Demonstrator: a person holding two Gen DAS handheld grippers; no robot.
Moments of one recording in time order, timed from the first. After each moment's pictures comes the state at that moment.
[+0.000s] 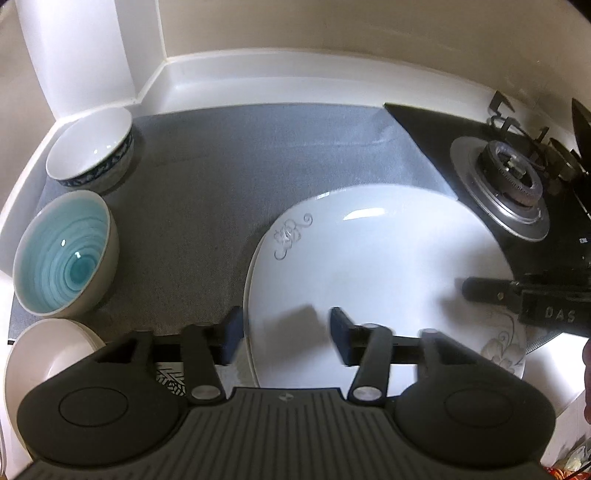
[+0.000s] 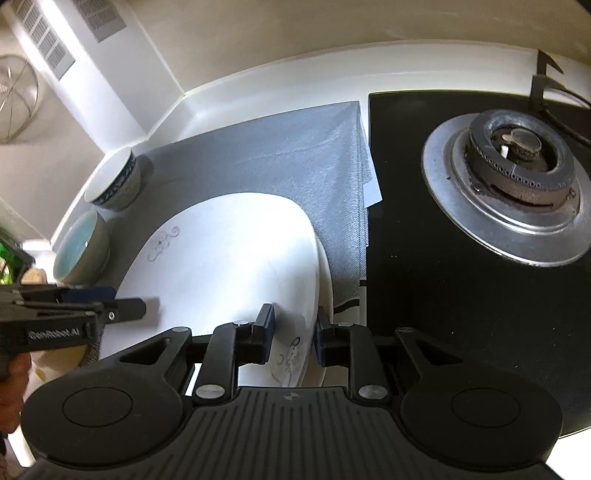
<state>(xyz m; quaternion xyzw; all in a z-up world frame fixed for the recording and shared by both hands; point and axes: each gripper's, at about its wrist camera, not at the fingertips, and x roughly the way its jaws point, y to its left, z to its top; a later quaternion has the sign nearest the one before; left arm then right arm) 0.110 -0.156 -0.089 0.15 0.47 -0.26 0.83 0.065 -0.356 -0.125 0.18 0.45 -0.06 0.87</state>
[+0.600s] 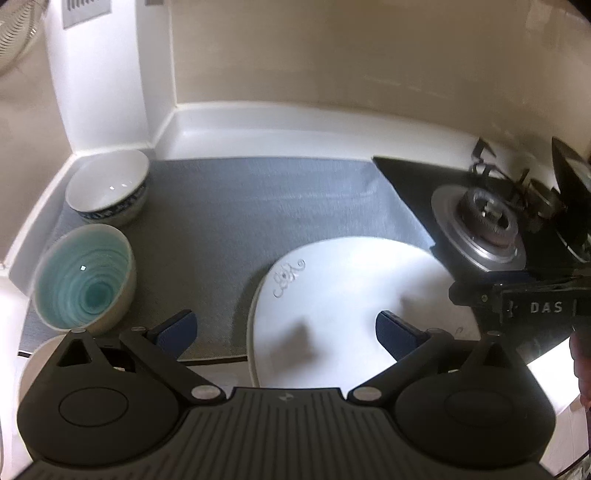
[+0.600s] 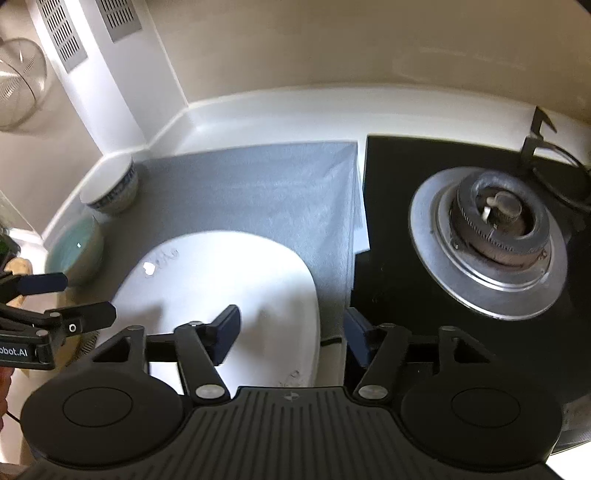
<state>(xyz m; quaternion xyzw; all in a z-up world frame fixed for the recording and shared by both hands) 0.092 -0.134 -0.055 0.11 0.41 -0.28 0.86 0.068 -0.350 -0.087 0.13 0.43 -0.07 0.89</state>
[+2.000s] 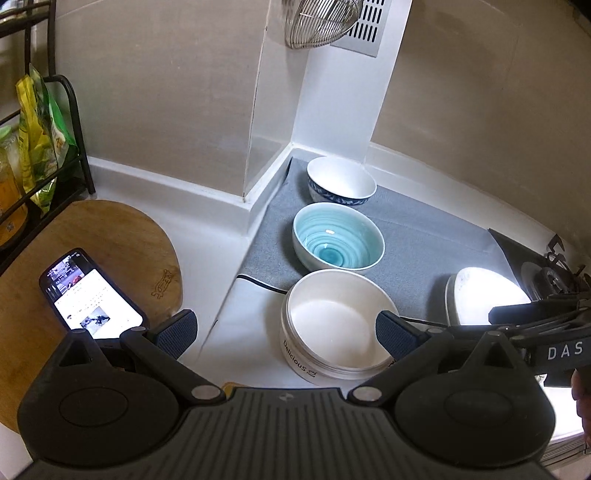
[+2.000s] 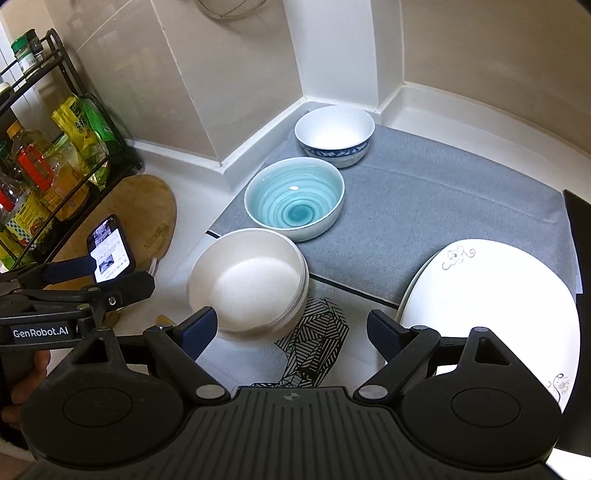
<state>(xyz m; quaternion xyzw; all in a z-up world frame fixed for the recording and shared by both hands) 0.068 0.110 -0.021 -0.01 0.39 -0.13 0.91 0.113 -0.113 -0.058 0.04 0.48 0.09 0.87</state>
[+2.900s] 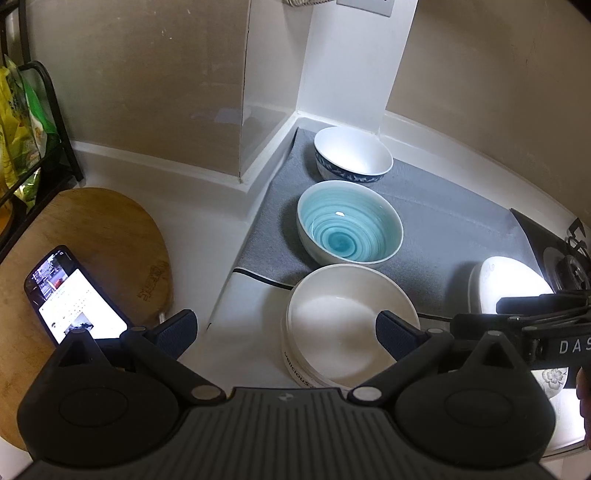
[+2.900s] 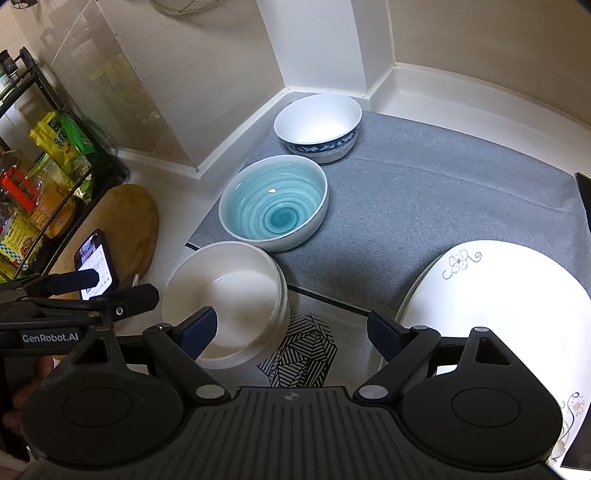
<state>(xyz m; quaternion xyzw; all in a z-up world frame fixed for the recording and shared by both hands) 0.114 0.088 -0.040 0.01 0.44 -0.12 0.89 0.146 -0.136 -0.077 0.08 0.49 0.09 0.86</state>
